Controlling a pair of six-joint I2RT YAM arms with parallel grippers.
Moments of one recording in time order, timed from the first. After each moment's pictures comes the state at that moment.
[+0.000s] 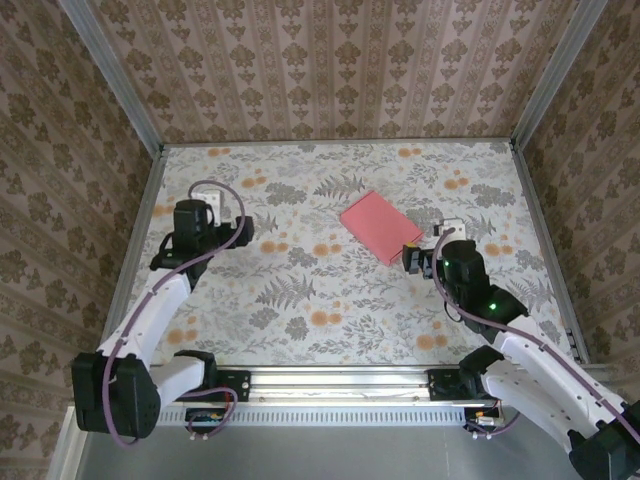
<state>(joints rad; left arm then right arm) -0.16 1.09 0.73 -0.25 0.04 -0.13 0.46 0.72 0.53 -0.31 0.36 0.23</state>
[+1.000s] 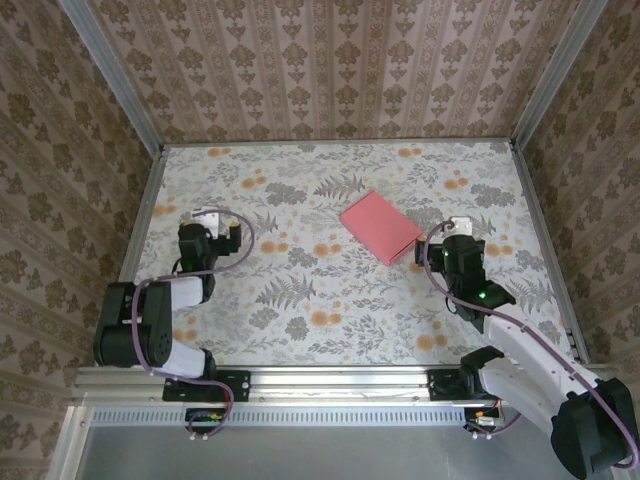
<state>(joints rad) -0.07 1.47 0.40 0.68 -0.06 0.12 0.30 0.88 0.46 -0.11 0.42 0.16</state>
